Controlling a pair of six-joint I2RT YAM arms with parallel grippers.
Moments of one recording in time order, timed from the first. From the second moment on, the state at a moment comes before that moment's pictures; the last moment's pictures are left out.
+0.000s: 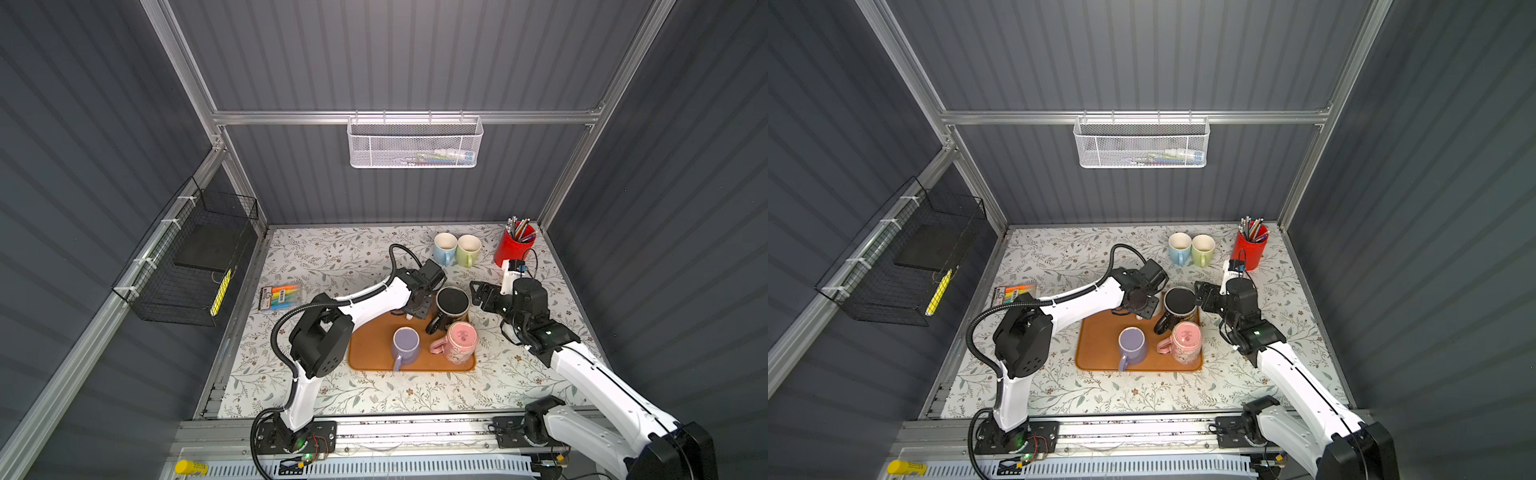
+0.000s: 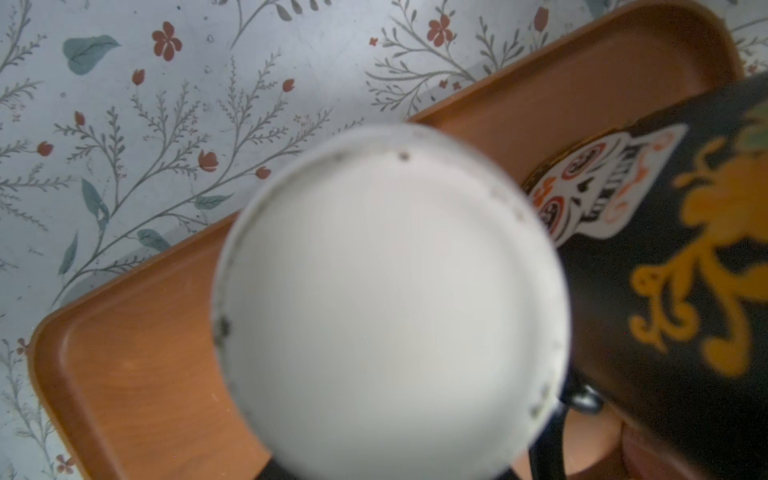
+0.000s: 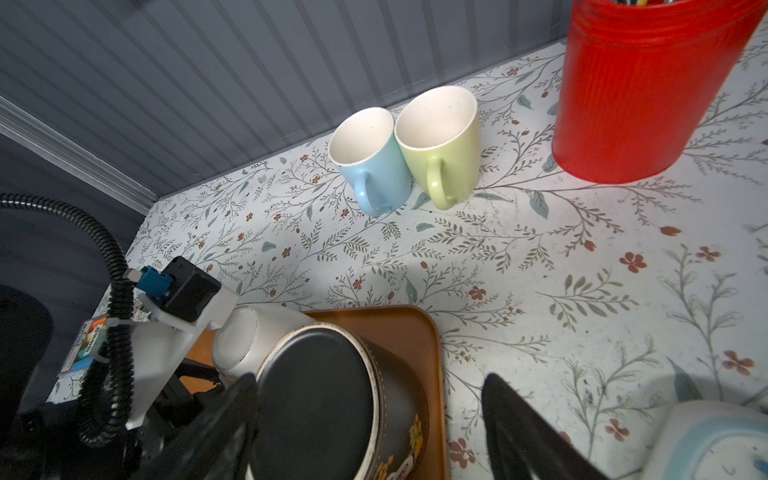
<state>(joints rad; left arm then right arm) -0.86 2.04 1.63 -0.82 -0.17 -0.31 0.32 0.97 0.62 -0.09 0.03 0.48</state>
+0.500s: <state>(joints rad) -0.86 2.06 1.63 -0.81 -0.15 -0.30 0.32 0.99 0.62 -0.09 0.03 0.48</state>
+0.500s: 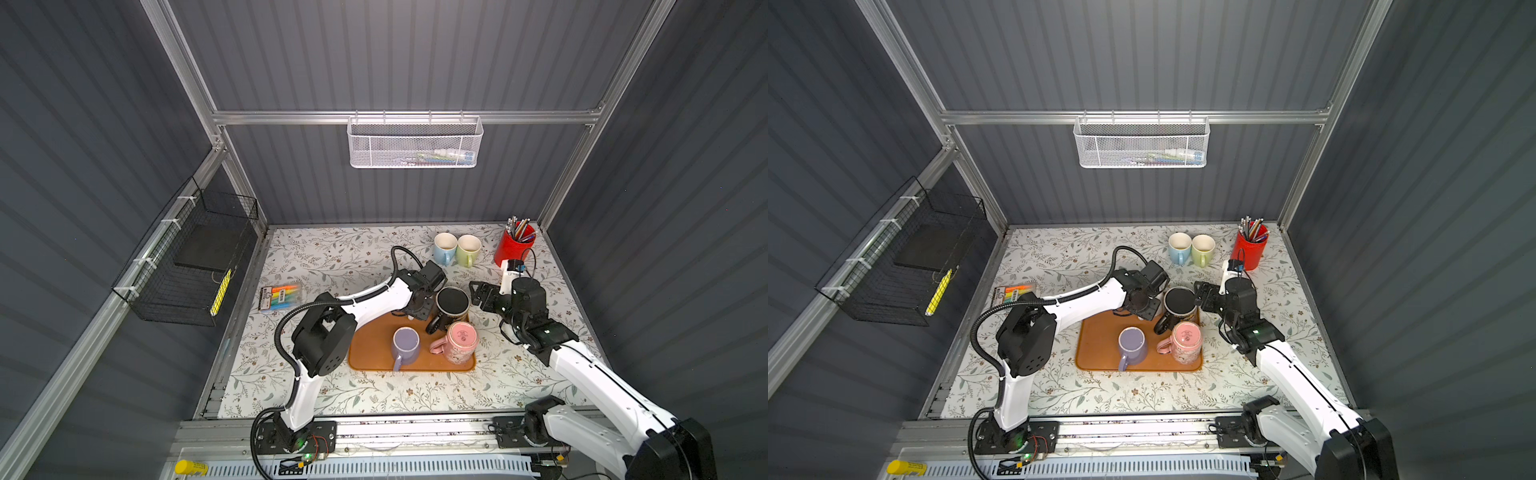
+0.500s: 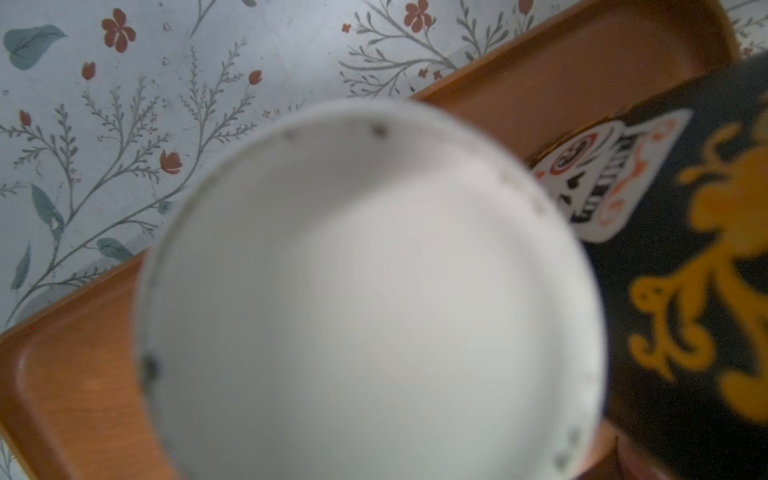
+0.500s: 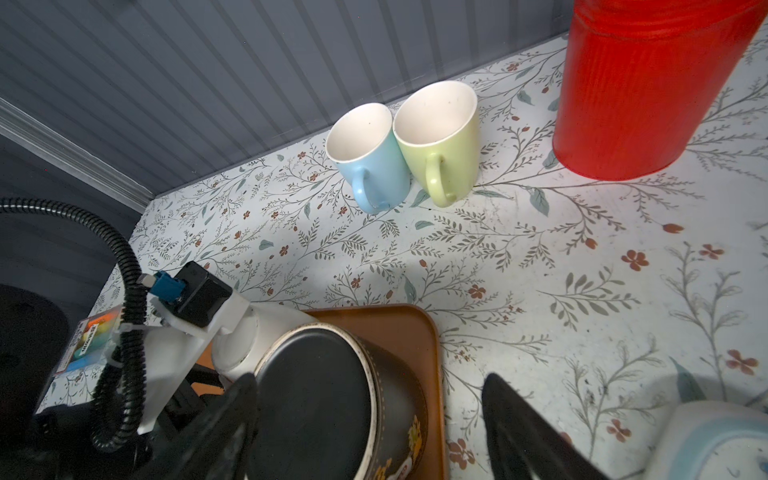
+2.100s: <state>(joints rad) -0.77 1.82 1.53 -0.82 -0.16 -0.27 0.32 0.97 0.62 -0.08 -0.08 0.47</state>
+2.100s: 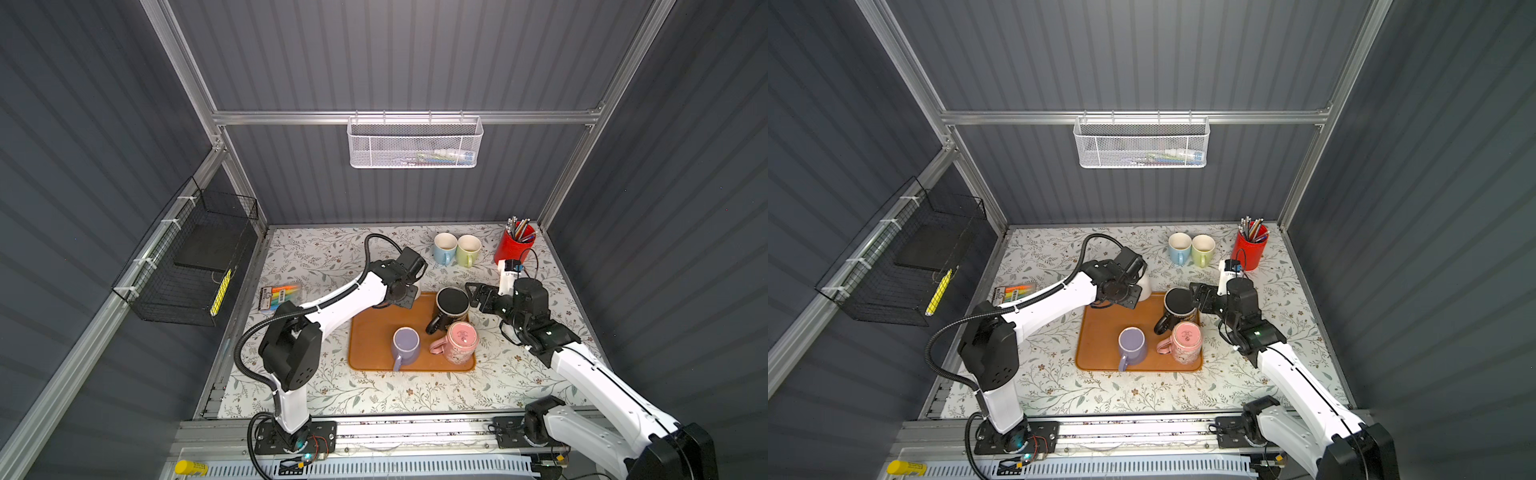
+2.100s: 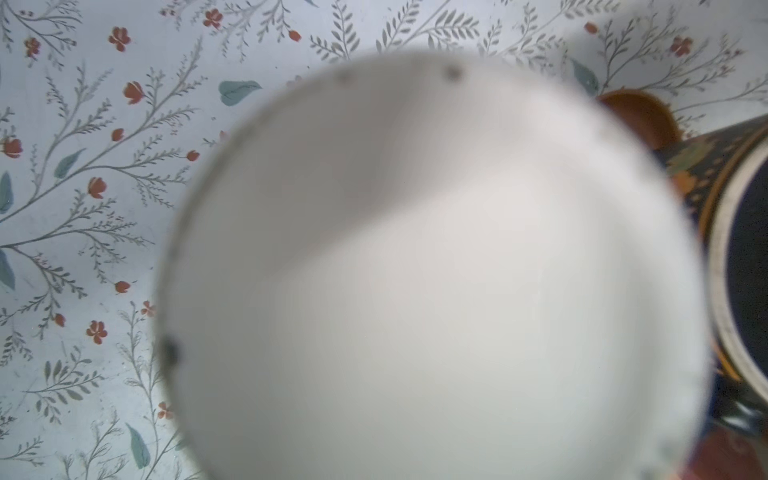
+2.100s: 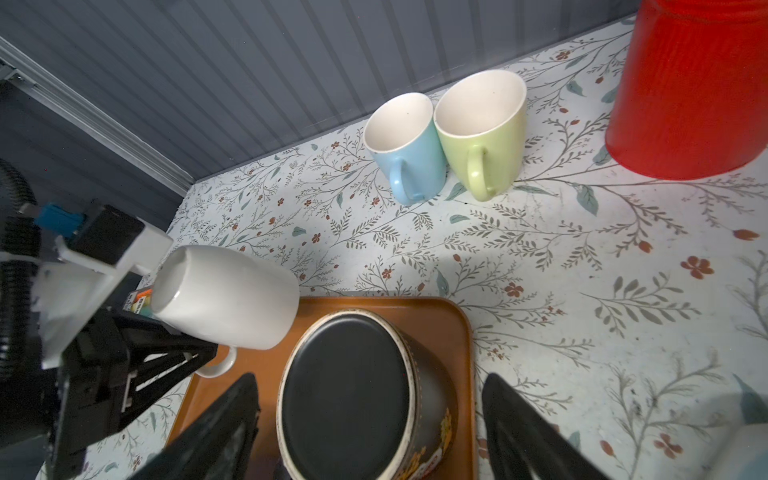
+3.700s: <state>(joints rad) -0.54 1.22 1.07 0.01 0.57 -0.59 0.36 1.20 0.66 0.71 -0.89 0.78</state>
